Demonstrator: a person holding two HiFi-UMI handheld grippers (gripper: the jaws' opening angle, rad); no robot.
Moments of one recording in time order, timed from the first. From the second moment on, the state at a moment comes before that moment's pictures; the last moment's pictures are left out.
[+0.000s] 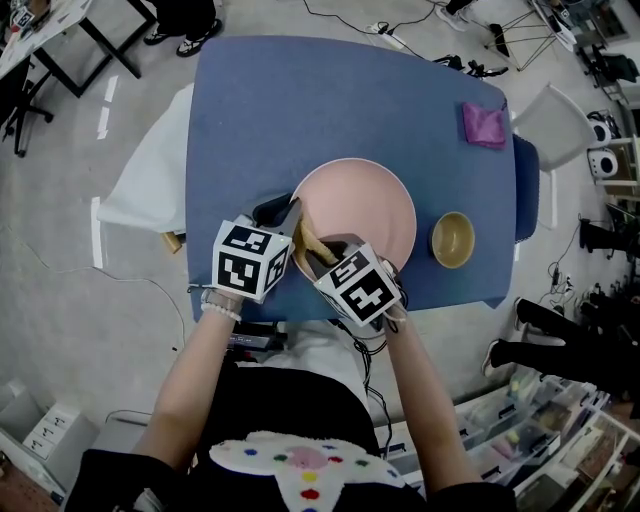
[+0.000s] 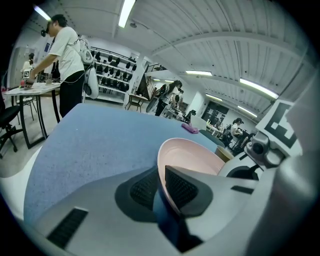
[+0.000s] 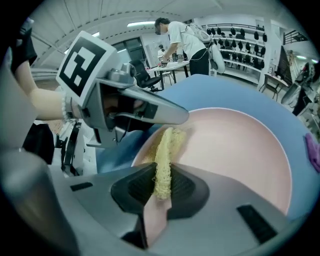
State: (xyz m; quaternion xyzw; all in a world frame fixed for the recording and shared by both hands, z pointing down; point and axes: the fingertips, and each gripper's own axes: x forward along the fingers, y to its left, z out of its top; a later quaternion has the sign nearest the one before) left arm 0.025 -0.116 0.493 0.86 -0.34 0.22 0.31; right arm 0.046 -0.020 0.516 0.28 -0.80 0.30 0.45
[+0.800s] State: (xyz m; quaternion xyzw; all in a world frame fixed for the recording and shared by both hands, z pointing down) left arm 0.028 -0.117 0.497 0.86 -0.34 0.22 0.31; right arm 0.074 0.018 0.519 0.19 -0.79 0.26 0.53
